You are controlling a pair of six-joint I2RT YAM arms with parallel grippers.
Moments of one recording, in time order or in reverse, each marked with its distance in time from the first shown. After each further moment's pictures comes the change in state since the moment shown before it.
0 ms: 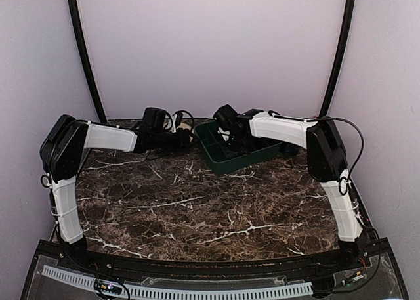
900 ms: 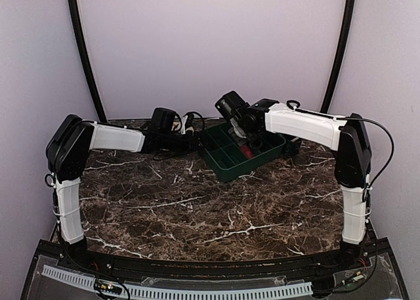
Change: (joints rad) left arm -0.060 0.041 0.064 -0.032 0.029 0.048; right arm 0.068 -0.293 -0.175 0.005 0.417 -0.137
